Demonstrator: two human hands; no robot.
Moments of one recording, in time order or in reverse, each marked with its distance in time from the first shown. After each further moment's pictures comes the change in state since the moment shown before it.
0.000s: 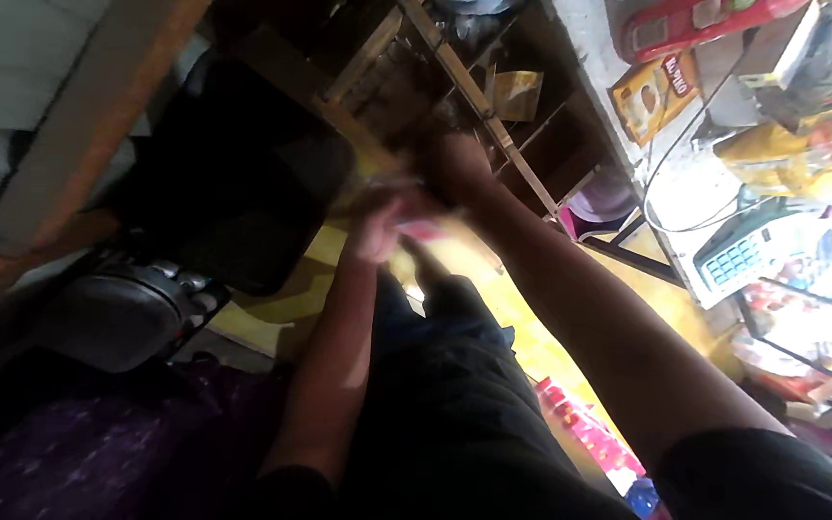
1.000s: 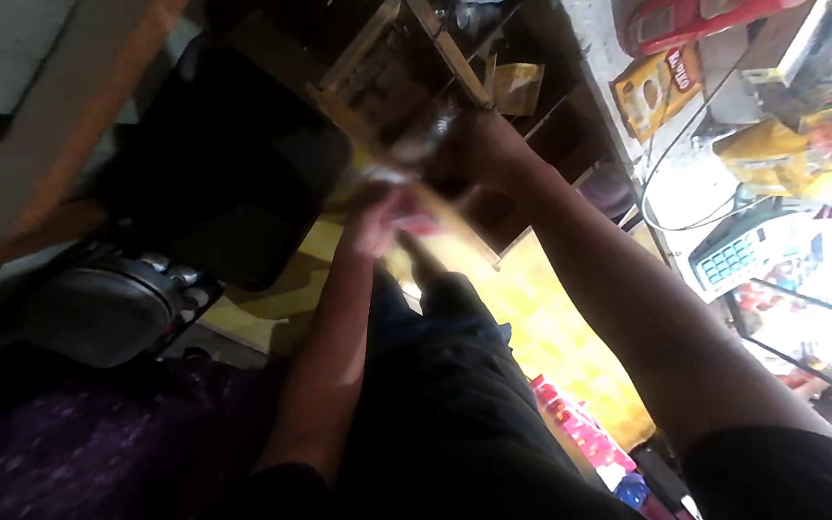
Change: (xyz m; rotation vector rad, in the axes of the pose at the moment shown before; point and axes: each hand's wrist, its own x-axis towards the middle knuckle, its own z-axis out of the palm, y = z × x) left_hand 0.000 -0.003 0.000 -0.011 -0.075 0.031; right_hand -0.022 0.029 -0.037 0.082 0.043 -0.228
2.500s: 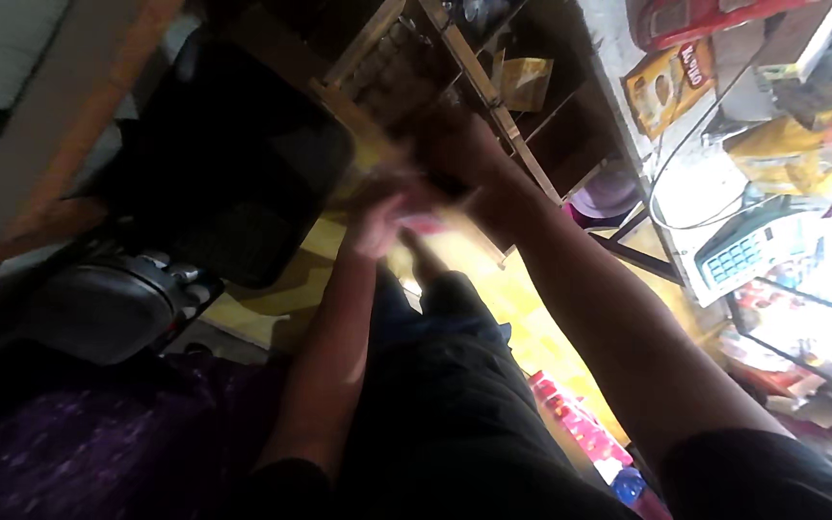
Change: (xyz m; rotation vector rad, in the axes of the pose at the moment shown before) left_hand -0.001 0.001 -0.001 0.040 0.052 -0.036; right_hand 0.027 0.005 0.040 0.354 0.088 0.079
